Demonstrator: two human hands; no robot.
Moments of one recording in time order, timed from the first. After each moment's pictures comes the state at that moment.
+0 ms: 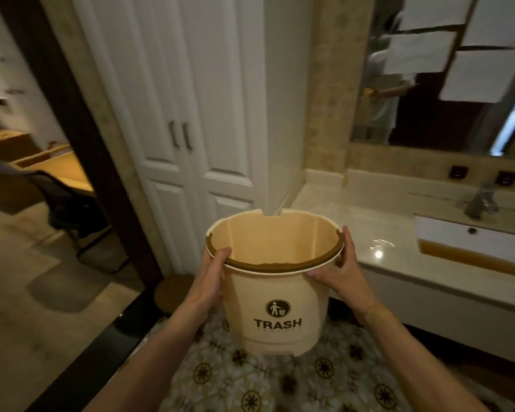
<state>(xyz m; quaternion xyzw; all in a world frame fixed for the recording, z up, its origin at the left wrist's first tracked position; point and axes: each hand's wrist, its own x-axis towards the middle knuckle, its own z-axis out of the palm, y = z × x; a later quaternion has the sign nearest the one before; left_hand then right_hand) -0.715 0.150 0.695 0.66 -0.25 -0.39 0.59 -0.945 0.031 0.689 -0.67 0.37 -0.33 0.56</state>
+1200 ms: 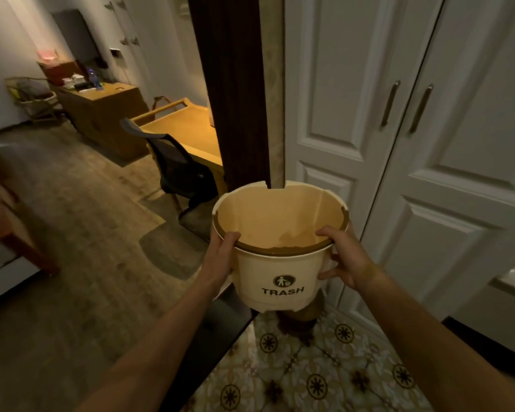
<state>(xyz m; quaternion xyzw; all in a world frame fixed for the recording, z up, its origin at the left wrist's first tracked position) -0.165 0.207 0.636 0.73 -0.21 -0.27 0.59 -0.336 0.035 0.640 -0.50 0.42 -0.20 0.73</state>
